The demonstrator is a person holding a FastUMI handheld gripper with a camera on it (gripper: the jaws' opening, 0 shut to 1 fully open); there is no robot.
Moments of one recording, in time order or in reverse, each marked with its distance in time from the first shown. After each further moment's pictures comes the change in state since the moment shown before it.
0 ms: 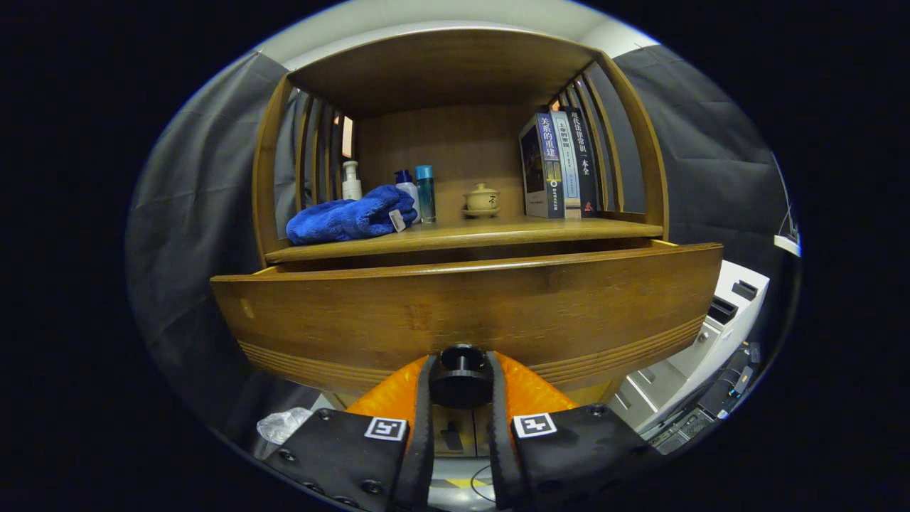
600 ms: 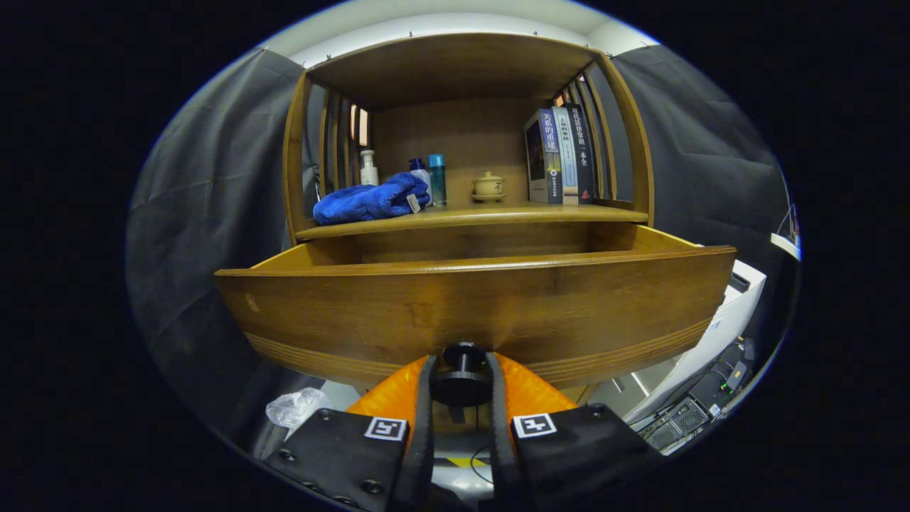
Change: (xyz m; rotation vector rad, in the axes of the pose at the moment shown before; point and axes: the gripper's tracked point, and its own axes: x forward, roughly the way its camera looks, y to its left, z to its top) arm -0.044 0.004 -0.019 -0.013 0.080 0.037
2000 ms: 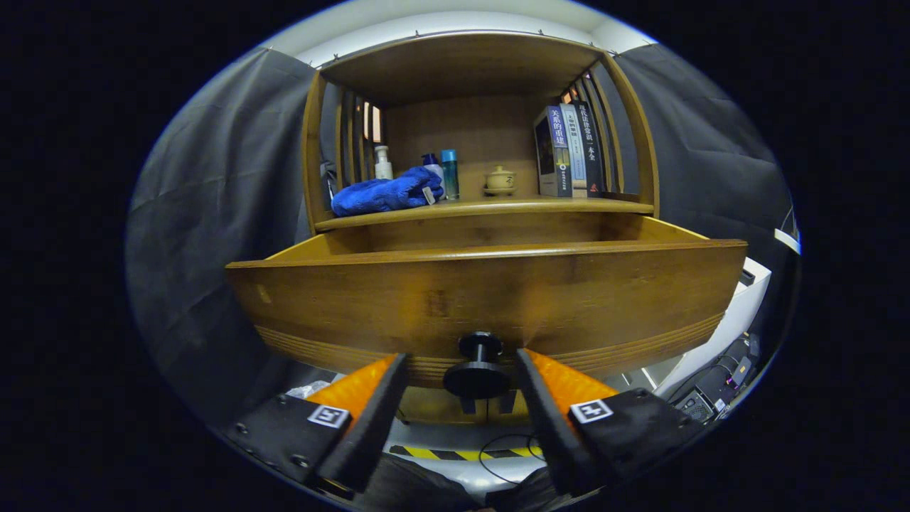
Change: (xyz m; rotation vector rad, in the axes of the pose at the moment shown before) arm -0.029 0.014 0.002 -0.007 -0.031 0.056
